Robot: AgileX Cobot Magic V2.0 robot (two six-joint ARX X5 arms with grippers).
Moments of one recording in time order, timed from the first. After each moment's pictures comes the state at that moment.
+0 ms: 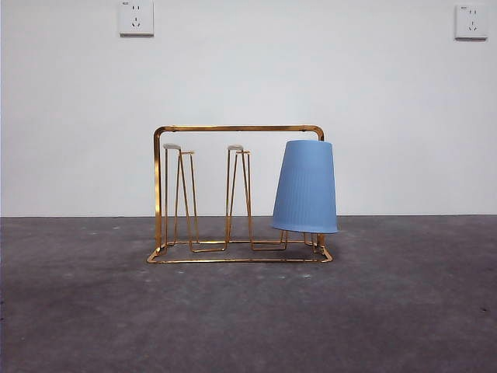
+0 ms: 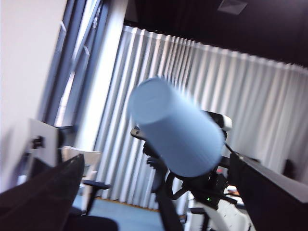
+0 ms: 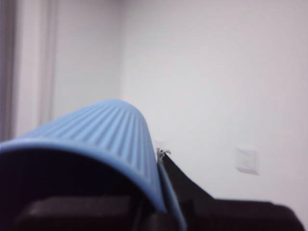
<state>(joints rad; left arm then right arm) -0.85 1.04 1.35 0.19 0.55 -0.52 0.86 0.79 1.39 -0.12 -0.13 -0.05</state>
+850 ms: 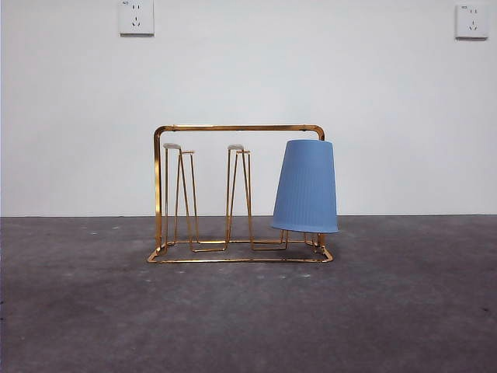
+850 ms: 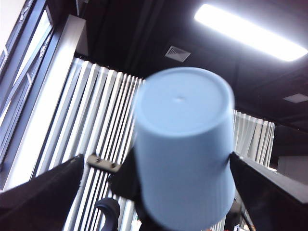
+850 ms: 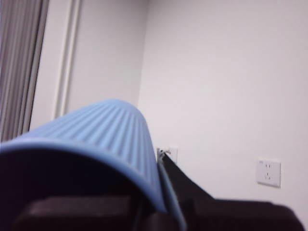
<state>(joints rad) -0.87 1.30 1.35 0.75 0.60 -0.79 0.86 0.92 1.39 0.04 -0.19 -0.05</state>
